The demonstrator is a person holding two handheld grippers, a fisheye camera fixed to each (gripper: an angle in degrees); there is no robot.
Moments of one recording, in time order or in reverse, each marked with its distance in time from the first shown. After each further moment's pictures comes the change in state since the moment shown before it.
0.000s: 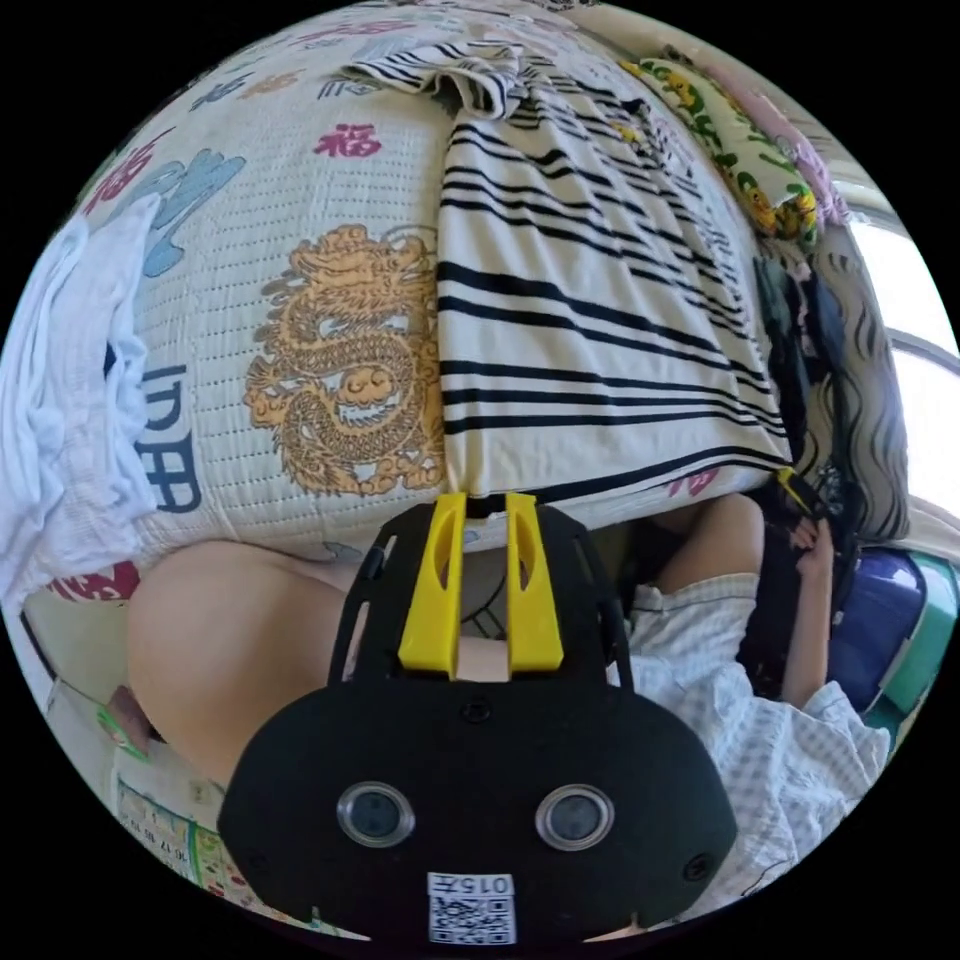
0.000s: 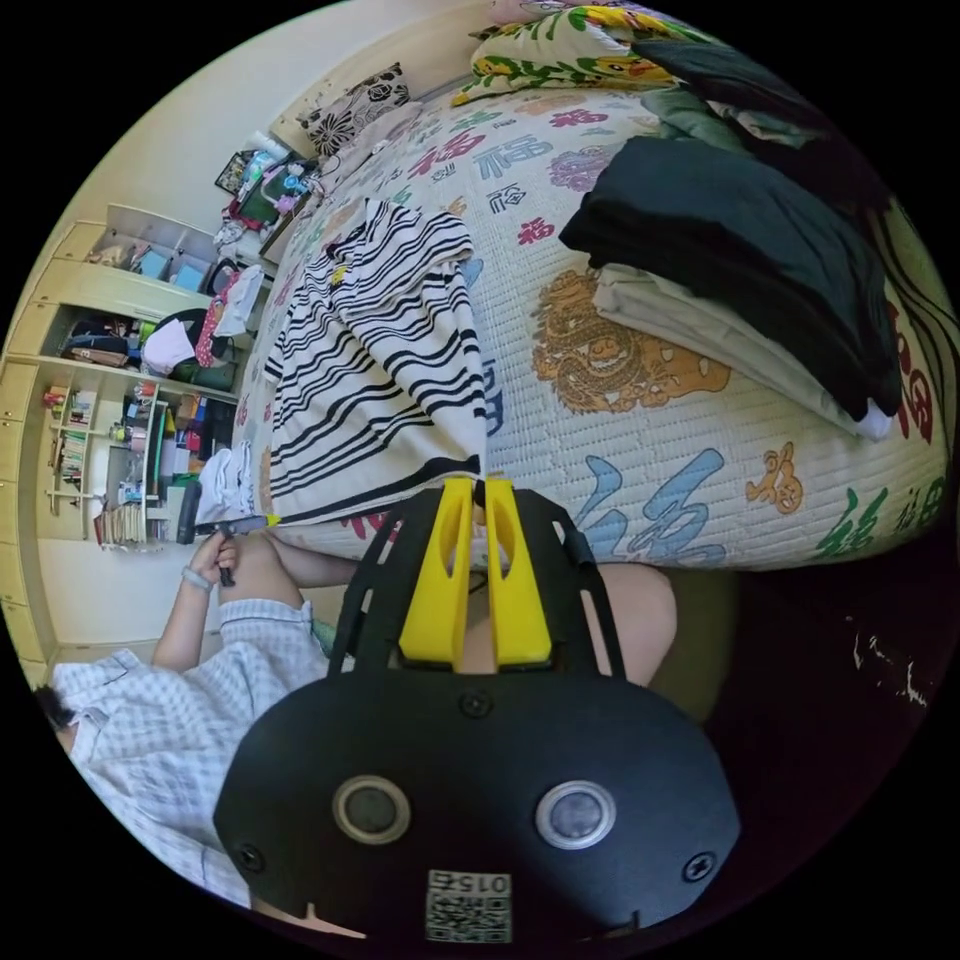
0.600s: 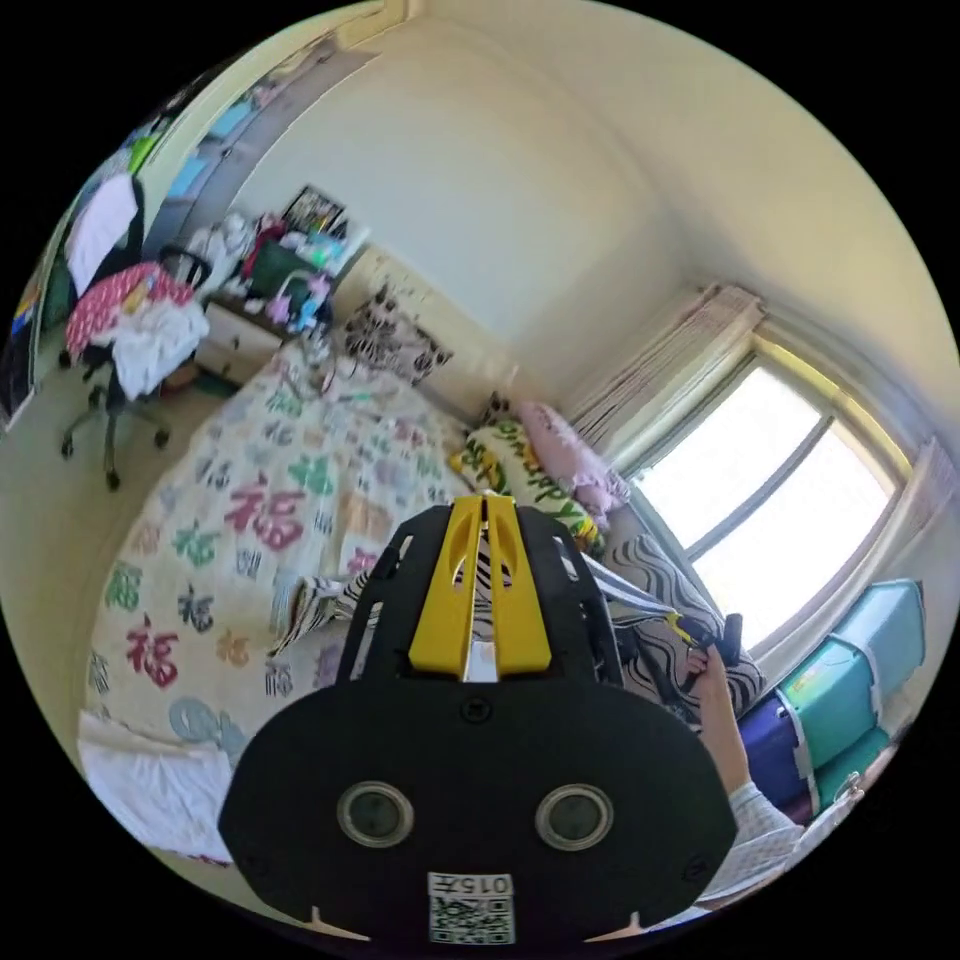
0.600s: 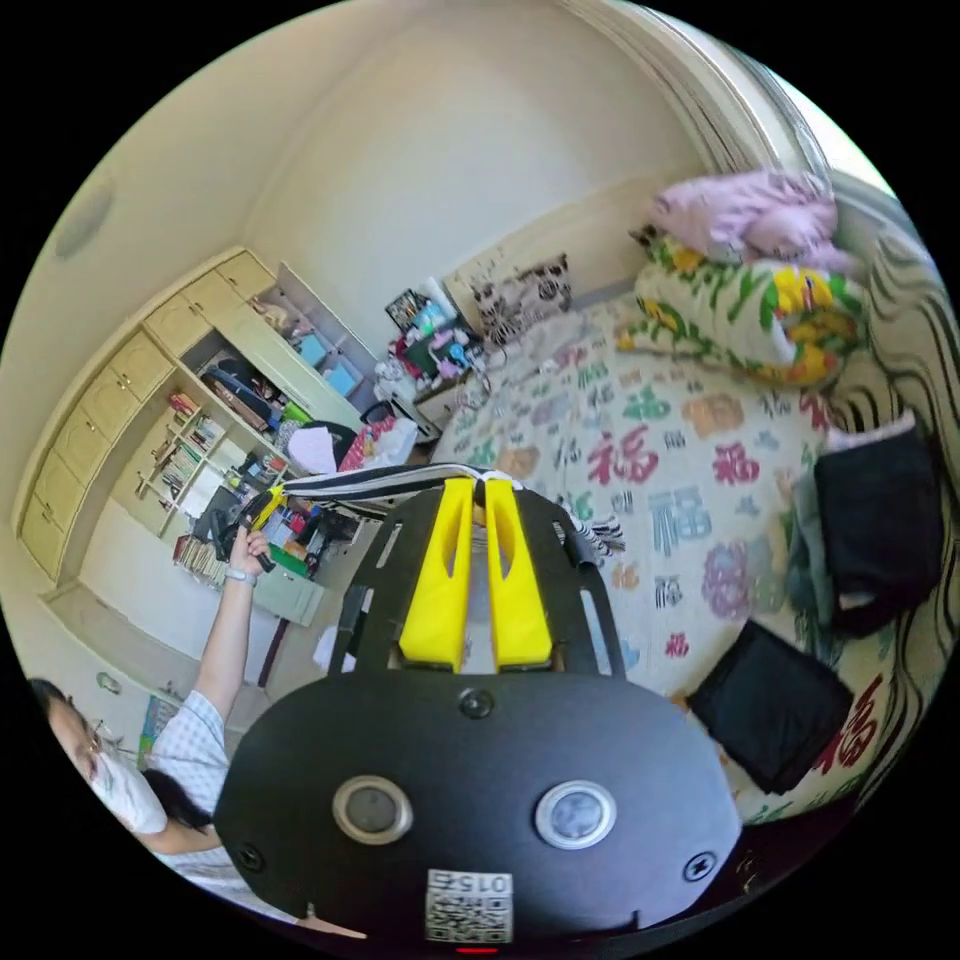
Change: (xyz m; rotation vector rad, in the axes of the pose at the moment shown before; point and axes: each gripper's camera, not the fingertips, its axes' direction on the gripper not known) left arm 0.047 -0.071 -0.491 1.019 0.364 0.151; right arm -0.219 -0.172 -0.297 0.458 -0.239 -0.287
